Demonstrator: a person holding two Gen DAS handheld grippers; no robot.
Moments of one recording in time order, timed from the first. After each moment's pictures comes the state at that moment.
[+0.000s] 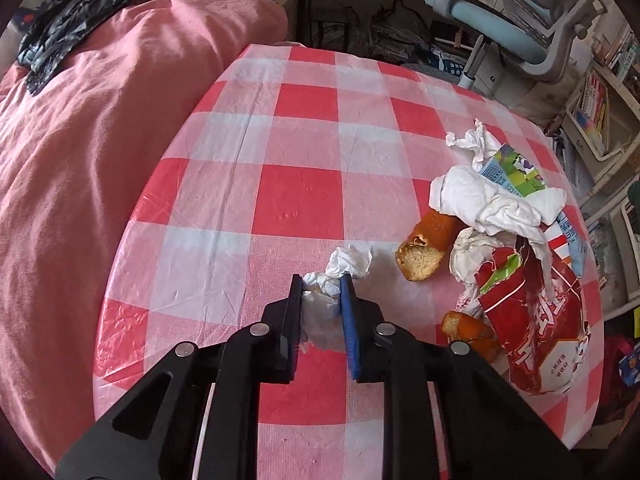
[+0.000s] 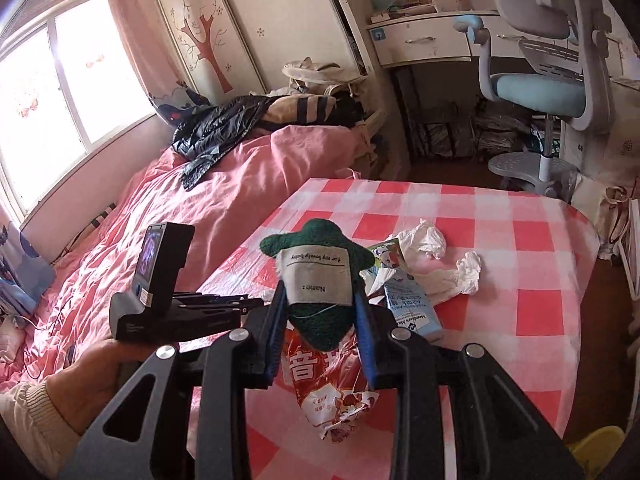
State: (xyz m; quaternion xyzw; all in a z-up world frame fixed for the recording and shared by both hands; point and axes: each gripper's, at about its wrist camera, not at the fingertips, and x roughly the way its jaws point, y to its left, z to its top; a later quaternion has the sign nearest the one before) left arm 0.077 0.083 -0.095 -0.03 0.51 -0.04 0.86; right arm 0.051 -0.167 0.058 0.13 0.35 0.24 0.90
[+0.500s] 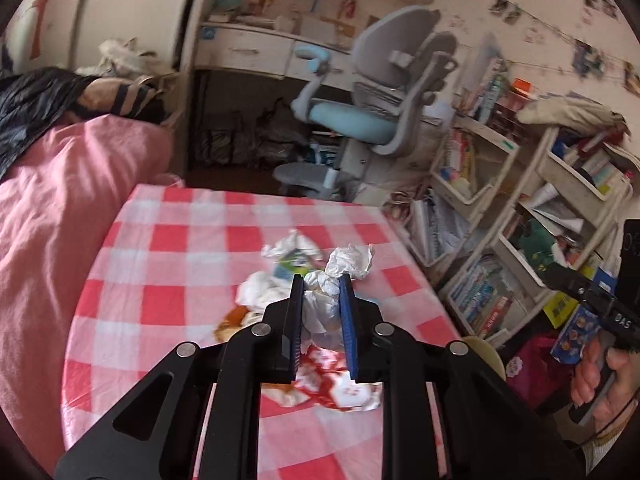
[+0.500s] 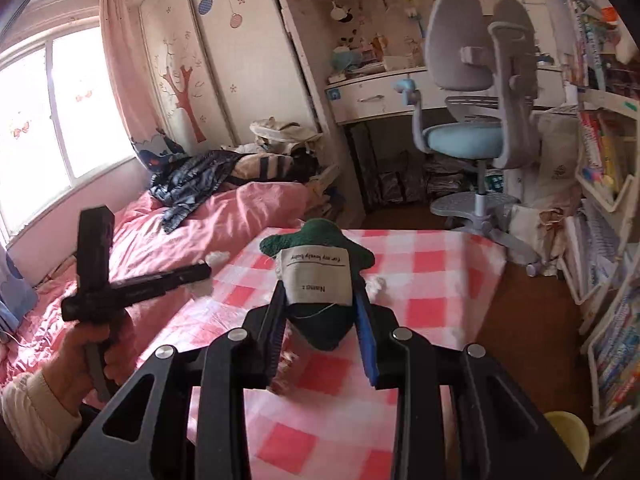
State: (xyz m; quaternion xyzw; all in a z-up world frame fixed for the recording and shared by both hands) left arm -0.006 0.005 0.024 -0.05 0.32 -0.25 0.91; right arm -0.051 -0.279 0.102 0.13 0.28 0.15 0.94
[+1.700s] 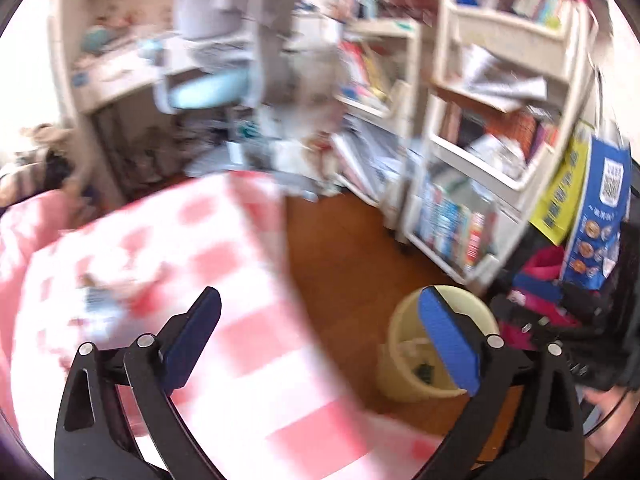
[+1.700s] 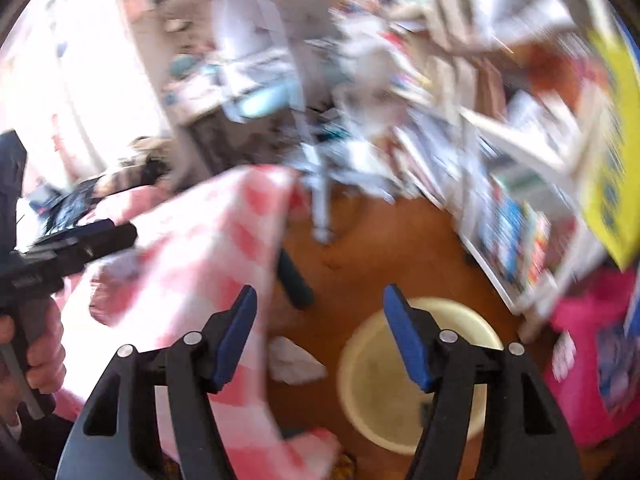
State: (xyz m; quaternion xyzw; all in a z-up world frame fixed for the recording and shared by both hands) left arm -0.064 -0.266 -0.015 0.12 0.34 -0.27 0.89; right arm -0.135 -0.428 -0.014 0.20 0.31 -0.04 0.93
